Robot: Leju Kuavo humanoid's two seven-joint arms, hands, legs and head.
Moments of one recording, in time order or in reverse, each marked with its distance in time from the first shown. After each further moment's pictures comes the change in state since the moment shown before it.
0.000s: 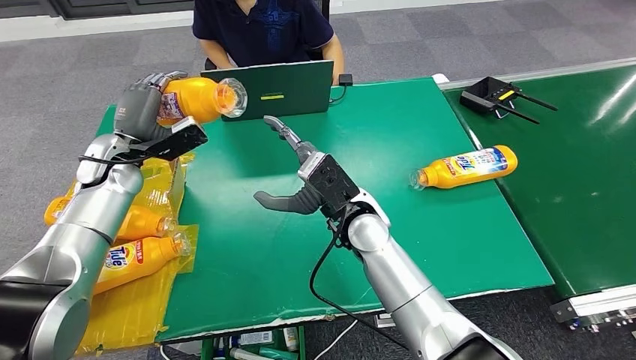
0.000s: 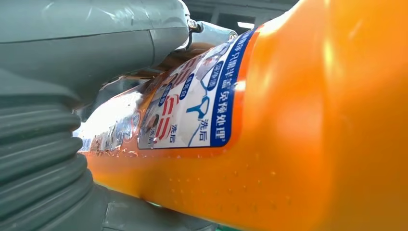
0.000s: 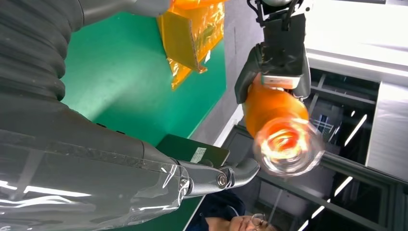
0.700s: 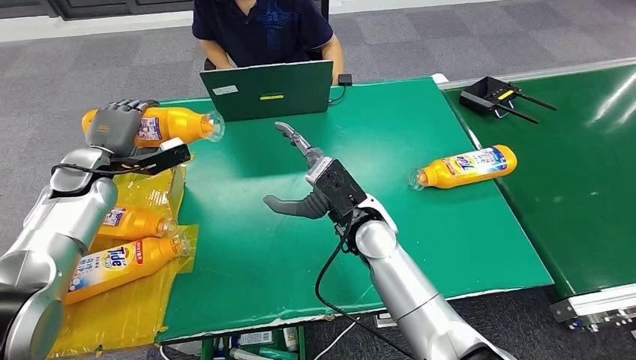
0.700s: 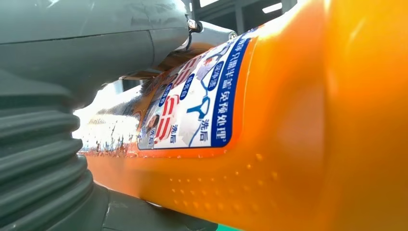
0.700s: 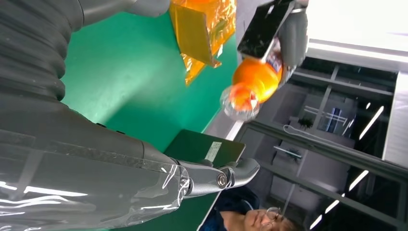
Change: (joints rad) left arm -0.002 0.123 -0.030 0.108 -0.351 -0.015 0.260; right arm 0.052 -0.024 -0.028 -0.050 0.026 -0.001 0.041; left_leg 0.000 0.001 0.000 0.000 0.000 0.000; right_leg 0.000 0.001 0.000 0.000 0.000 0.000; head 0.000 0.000
